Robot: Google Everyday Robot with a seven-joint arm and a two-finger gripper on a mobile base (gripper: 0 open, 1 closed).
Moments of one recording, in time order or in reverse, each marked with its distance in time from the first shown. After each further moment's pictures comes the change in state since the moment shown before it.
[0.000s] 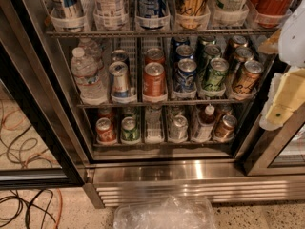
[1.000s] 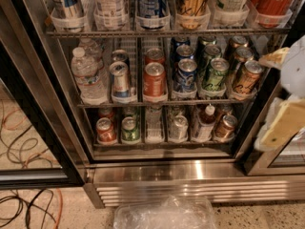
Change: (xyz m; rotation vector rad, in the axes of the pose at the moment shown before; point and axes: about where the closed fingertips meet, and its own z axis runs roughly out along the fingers) arm 0.000 0.025 0.015 0.084 -0.073 -0.024
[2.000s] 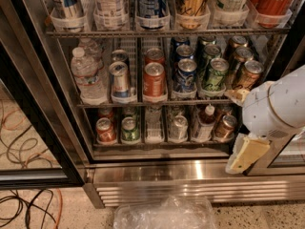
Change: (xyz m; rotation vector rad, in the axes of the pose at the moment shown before) arm -0.003 0.032 0.094 -0.023 -0.105 -0.103
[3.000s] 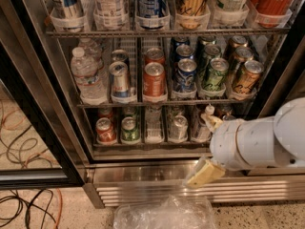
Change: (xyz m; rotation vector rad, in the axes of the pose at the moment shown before) arm -0.039 0.038 0.077 0.050 -0.240 0.213
